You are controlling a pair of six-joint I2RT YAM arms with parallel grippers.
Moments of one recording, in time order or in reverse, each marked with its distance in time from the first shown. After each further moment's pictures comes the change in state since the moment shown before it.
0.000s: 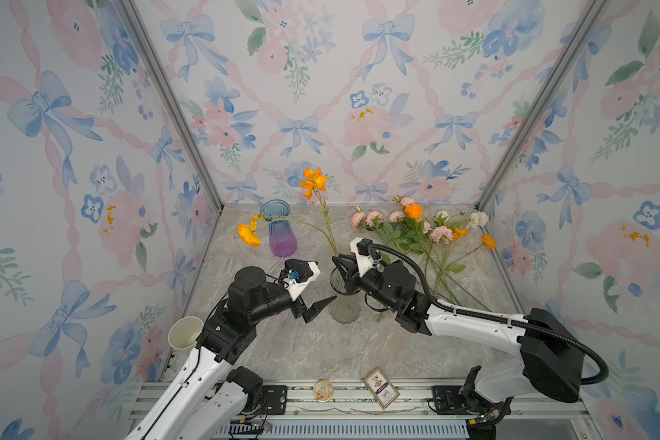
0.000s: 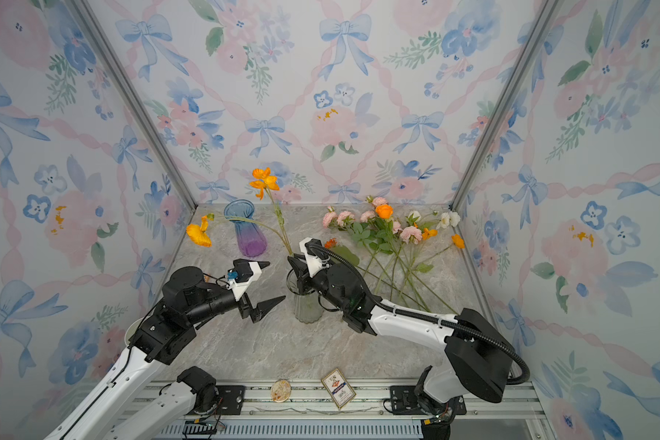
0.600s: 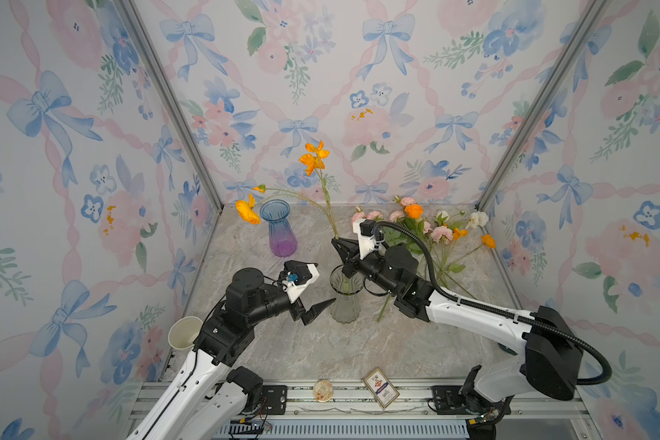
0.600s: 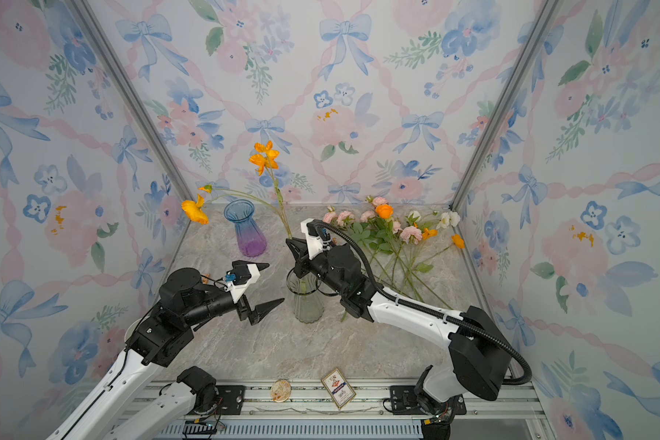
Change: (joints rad) left arm 0.000 -0.020 0.004 -0.017 0.010 0.004; right arm -0.048 0.034 0.143 -0.082 -0.045 0.066
